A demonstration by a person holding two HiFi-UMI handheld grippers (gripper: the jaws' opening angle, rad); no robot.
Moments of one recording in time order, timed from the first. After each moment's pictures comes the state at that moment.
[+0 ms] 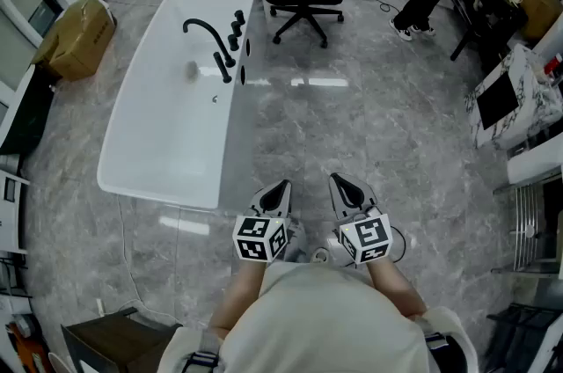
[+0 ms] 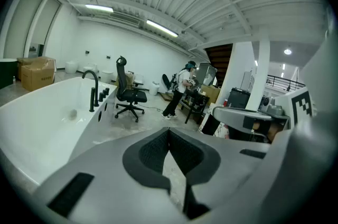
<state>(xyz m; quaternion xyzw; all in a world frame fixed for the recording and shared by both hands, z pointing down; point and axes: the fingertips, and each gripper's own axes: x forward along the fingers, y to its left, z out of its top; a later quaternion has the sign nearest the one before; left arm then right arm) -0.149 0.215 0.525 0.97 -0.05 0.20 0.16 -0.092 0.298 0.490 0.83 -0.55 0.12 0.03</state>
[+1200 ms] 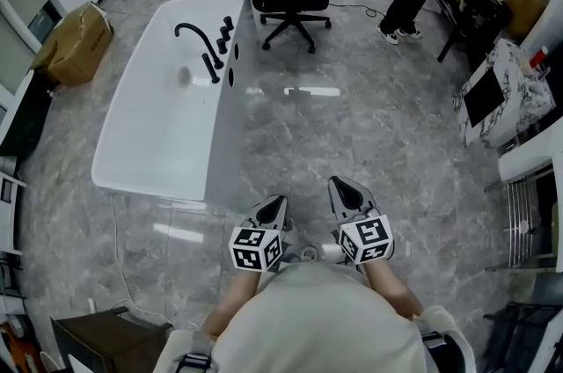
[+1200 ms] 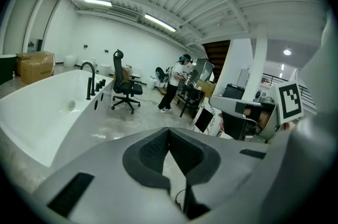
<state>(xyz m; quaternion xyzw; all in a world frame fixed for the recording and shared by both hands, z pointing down) -0.186 0.317 0.542 0.96 -0.04 0.22 0.18 -0.099 0.392 0.489 0.83 -0.54 0.14 0.00</state>
